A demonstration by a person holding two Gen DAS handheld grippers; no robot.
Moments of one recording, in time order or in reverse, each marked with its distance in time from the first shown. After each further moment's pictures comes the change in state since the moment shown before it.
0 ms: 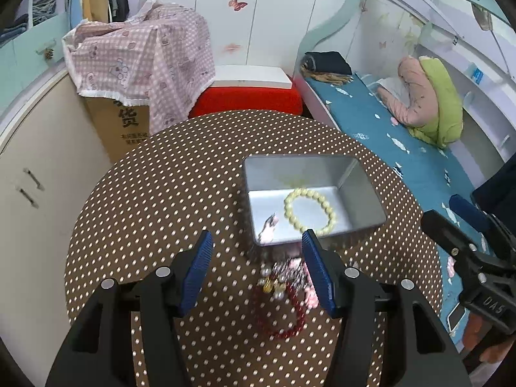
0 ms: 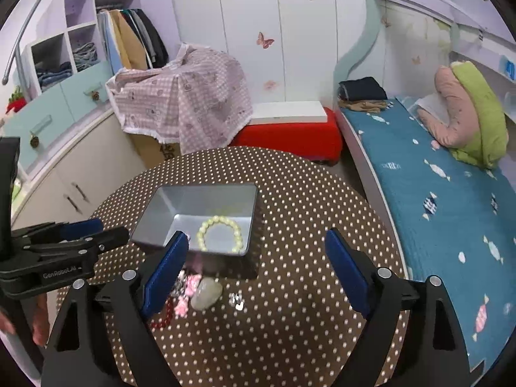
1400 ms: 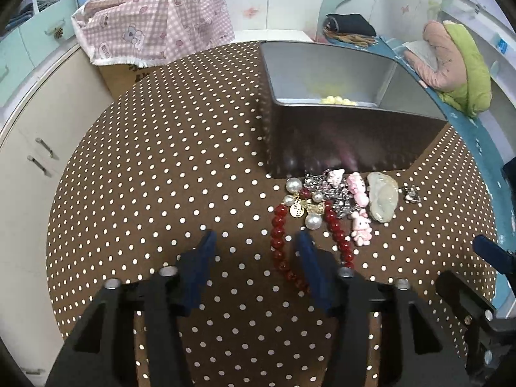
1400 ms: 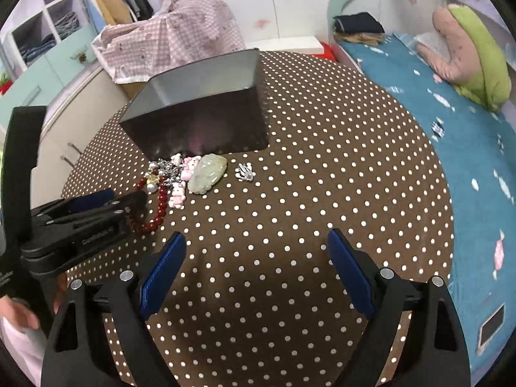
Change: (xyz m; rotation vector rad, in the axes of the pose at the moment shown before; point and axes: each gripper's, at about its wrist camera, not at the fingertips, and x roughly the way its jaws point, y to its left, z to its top) left arm 0.064 -0.012 -0.058 0.008 0.129 0.140; right arm 0.027 0.002 -0.098 0.091 0.253 0.009
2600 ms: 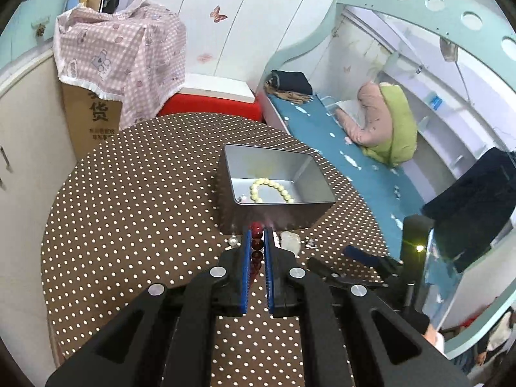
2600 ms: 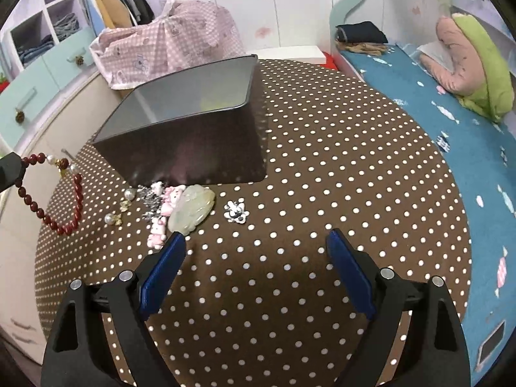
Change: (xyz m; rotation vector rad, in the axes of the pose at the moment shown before) left arm -0.093 0.051 0.011 -0.067 -0.204 -0.402; right arm 0.041 0.004 0.031 -0.028 -0.050 0.000
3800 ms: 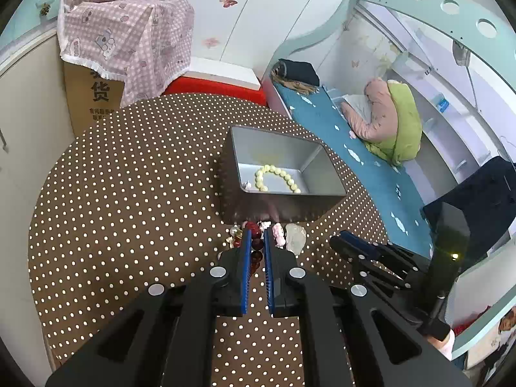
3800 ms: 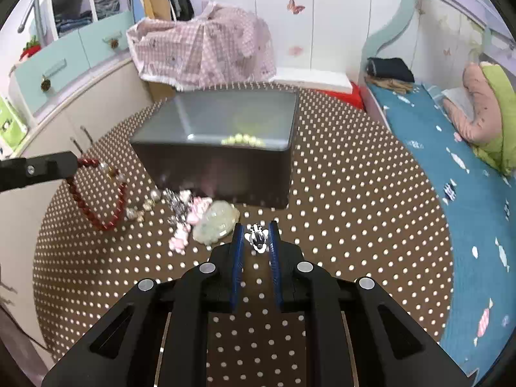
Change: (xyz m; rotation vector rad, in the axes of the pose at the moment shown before) left arm 0.020 0.010 -0.003 -0.053 0.047 0.009; right arm -0.030 0.016 0.001 -0.187 -0.075 0.020
